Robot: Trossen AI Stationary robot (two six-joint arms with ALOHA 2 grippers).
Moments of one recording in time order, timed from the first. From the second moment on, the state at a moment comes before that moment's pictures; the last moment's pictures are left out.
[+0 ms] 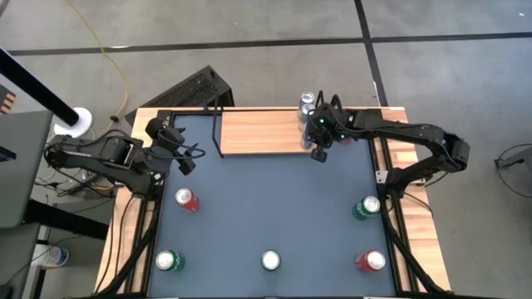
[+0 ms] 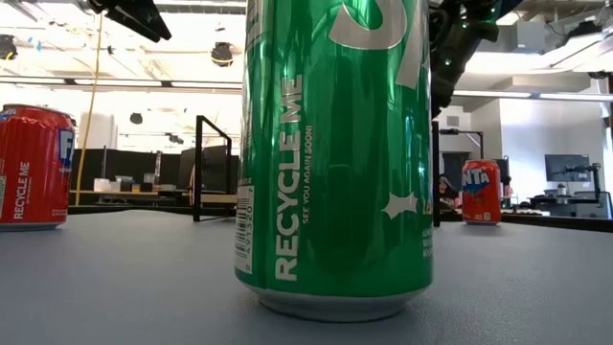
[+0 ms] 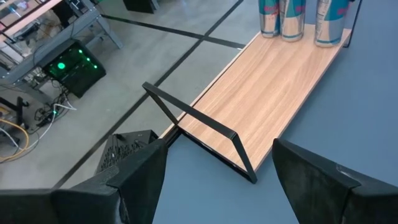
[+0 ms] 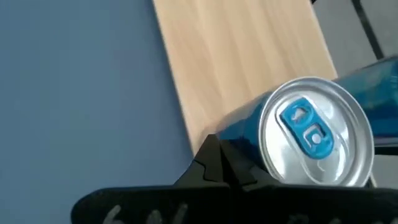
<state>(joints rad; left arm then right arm) -0.19 0.86 1.08 -1.01 -0.92 -0.37 -0.44 1.36 1.06 -0.64 0.06 -0.23</state>
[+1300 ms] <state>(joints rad) -0.50 1.16 1.08 -0.89 -0.53 -0.50 0.43 1.18 1.06 -0.71 0.29 0.10</state>
